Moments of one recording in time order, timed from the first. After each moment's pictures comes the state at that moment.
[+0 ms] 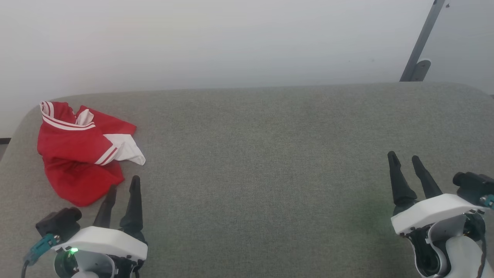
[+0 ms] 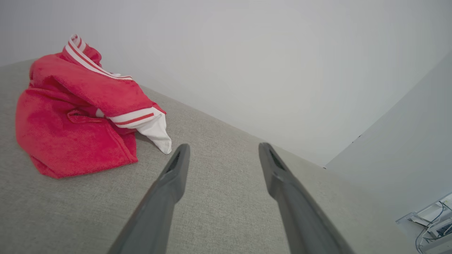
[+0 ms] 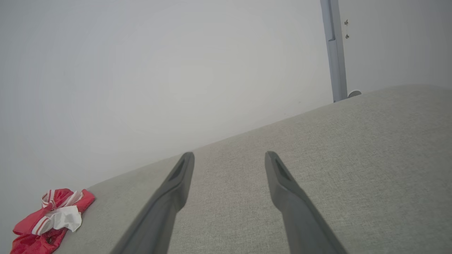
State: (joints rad) left arm -0.08 0.12 0.07 0.22 -0.64 -0.09 -0.11; right arm -0.19 -0.14 -0.02 0.31 0.59 0.13 -0.11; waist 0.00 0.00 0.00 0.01
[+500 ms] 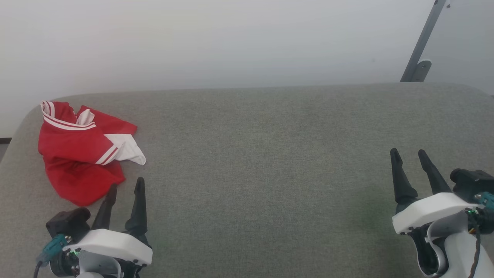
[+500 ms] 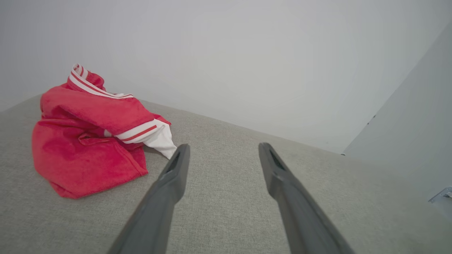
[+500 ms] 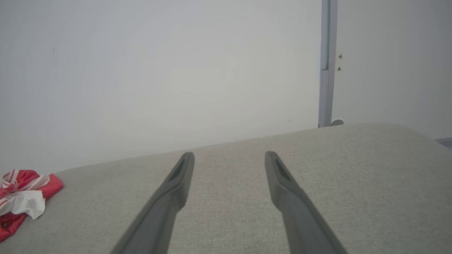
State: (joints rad) left arm -0.07 0.12 0.05 0.22 -0.49 -0.08 -0.15; right arm -0.20 -0.14 -0.04 0.31 0.41 0.13 -0.15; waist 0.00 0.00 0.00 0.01
